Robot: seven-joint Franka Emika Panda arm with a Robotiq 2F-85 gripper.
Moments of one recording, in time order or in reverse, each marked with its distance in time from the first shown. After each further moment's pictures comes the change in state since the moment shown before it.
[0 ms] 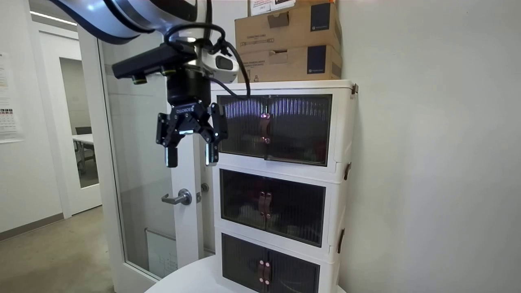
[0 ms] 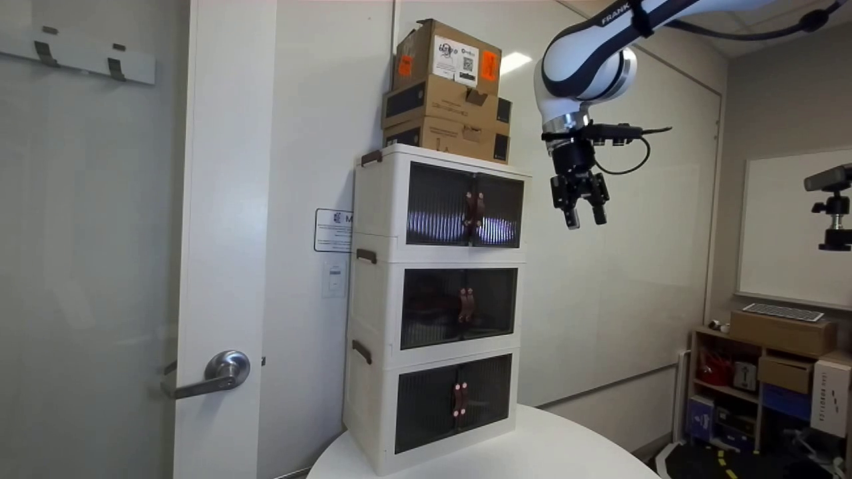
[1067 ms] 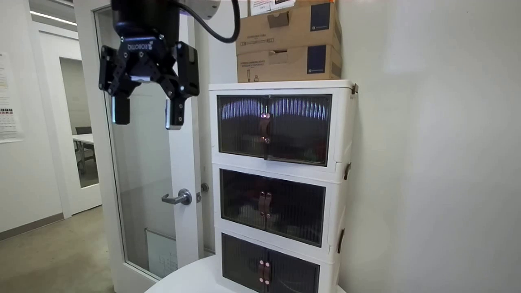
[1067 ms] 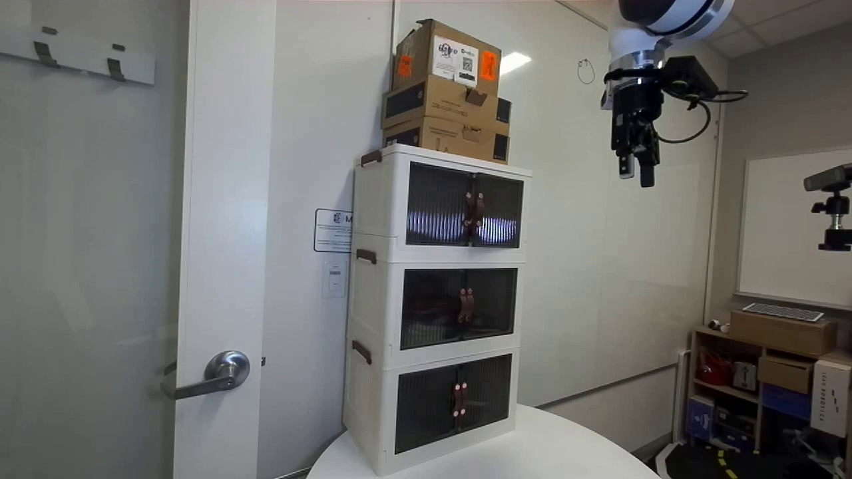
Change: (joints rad) arm -0.037 -0.340 -0.058 -0.197 0.153 -0.033 -0.220
